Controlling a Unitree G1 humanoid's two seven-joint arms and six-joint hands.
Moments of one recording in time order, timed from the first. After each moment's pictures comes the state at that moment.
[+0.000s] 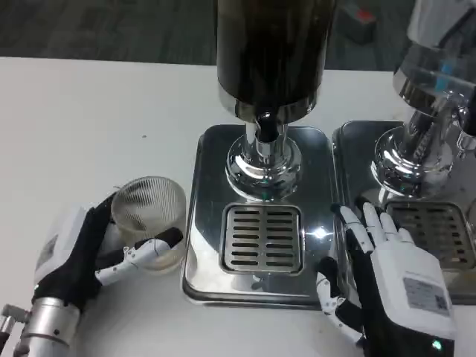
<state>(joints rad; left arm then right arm) -0.22 0.41 -0.14 0.97 0.40 -0.78 0.35 0.39 -0.13 0.41 -0.28 -1.04 0.22 -0.29</state>
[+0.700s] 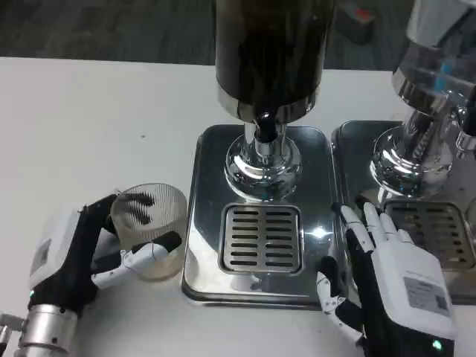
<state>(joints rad) -0.20 0.41 -0.14 1.00 0.44 -0.86 0.47 0.39 -0.13 0.41 -0.28 -1.03 0.22 -0.29</state>
